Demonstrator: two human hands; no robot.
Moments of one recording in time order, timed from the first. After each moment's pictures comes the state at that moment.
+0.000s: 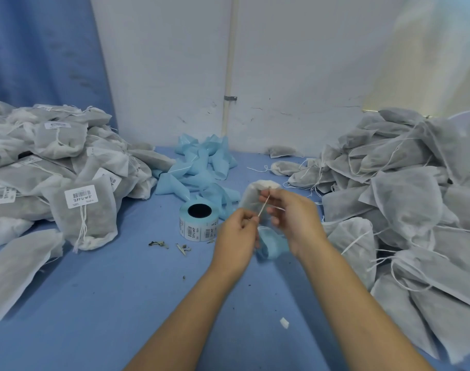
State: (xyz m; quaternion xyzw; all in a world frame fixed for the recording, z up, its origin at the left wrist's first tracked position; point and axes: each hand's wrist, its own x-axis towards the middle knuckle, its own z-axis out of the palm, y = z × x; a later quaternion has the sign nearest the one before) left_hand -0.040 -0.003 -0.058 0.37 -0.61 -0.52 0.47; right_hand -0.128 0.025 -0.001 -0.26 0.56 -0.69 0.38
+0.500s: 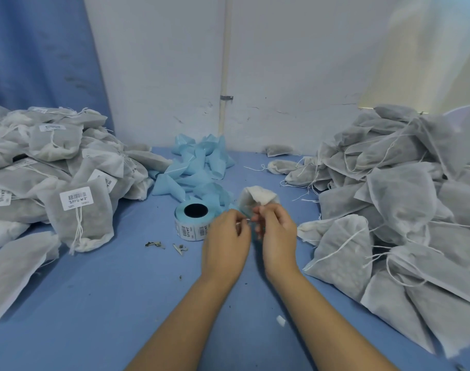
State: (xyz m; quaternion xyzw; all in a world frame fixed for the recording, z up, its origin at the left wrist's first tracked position) left_hand -0.032 -0.007 -0.070 0.45 -0.73 -0.24 0.45; right_hand -0.107 0.024 -0.050 -0.31 0.54 -0.74 0.26
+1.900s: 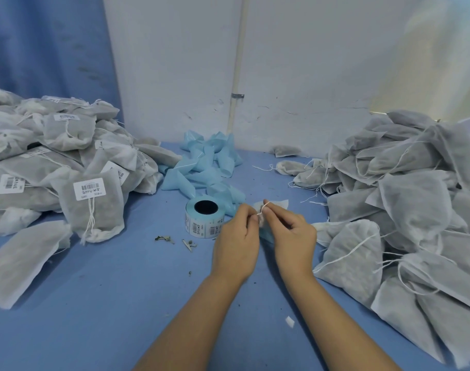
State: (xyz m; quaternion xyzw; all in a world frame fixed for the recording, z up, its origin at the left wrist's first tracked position) left_hand -0.031 -0.004 -0.074 0.39 -0.70 -0.35 0.49; right_hand -0.120 0.026 -0.065 -0.43 0.58 -0.68 0.10
